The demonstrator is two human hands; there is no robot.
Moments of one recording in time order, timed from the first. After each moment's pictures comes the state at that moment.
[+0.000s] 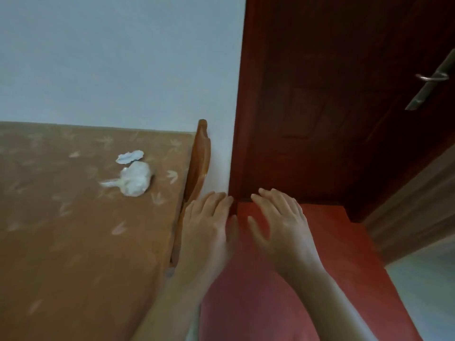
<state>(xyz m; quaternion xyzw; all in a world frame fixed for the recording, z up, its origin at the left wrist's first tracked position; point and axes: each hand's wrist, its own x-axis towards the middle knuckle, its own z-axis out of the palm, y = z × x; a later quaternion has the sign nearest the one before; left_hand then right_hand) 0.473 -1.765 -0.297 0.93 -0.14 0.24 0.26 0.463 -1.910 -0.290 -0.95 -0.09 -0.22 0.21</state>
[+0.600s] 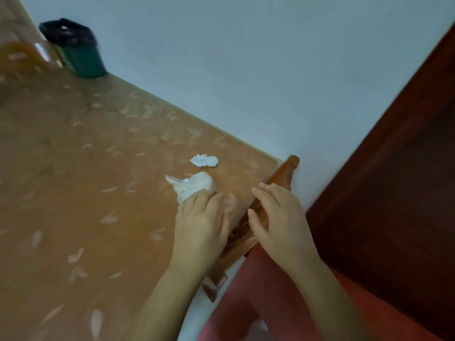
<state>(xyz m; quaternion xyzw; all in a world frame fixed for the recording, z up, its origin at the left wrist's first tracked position) 0.623 -1.705 -0.312 0.94 0.17 0.26 0.16 0.707 -1.837 -0.300 -0.88 -0.38 -0.14 0.26</state>
